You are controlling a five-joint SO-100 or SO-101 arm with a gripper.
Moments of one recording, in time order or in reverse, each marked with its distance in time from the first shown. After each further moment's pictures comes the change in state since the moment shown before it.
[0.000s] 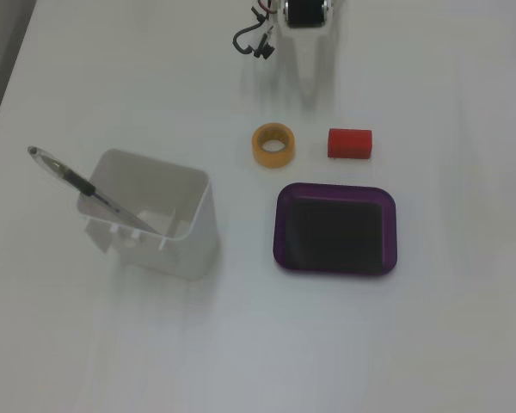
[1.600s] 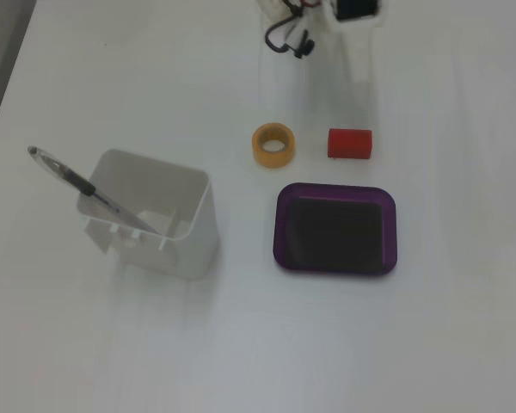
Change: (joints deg) arm -14.5 -63.4 -53.8 -0.1 3.4
